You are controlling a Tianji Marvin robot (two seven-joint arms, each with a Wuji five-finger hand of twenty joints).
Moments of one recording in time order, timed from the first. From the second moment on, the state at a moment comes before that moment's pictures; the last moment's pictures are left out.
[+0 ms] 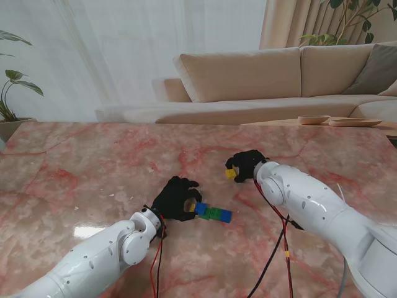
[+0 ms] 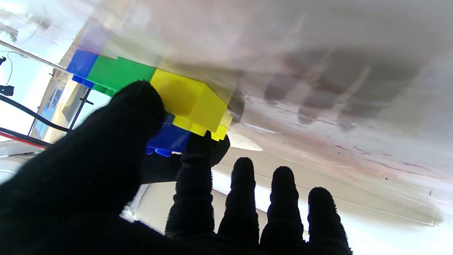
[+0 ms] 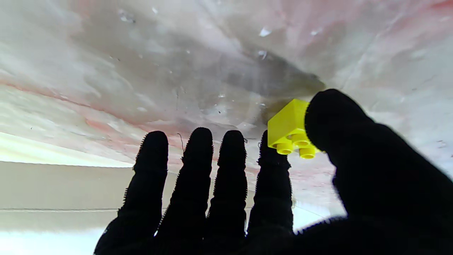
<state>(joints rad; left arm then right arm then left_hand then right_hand) 1.18 -1.21 -0.62 -1.02 0.66 -0.21 0.40 -0.77 -1.15 0.40 -0.74 -0.72 -0.03 -0.09 0.53 -0.64 0.89 -0.17 0.48 -0.12 0.85 0.57 0.29 0.02 0.38 0.44 0.12 0.08 0.34 0.67 -0.09 0.05 0.24 0.86 0.43 -0.57 0.91 -0.11 0.40 -0.24 0.56 1.00 0.43 -0.17 0.66 0.70 0.41 -0.16 0.68 0.56 0.26 -0.07 0.85 0.67</state>
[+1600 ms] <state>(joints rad) 1.17 -1.21 -0.61 -1.02 0.66 -0.19 0.41 -1.34 -1.07 0.97 -1.43 -0.97 0.20 -0.01 0.53 -0.63 0.89 -0.16 0.48 -0.12 0.85 0.61 0.29 0.02 0.38 0.43 0.12 0.08 0.34 0.67 -0.09 0.05 0.24 0.86 0.43 -0.66 0.80 -0.26 0.70 -0.25 0.78 0.68 0.96 -0.22 0.65 0.88 0.79 -0.18 0.83 0.71 0.45 -0.05 1.14 0.75</state>
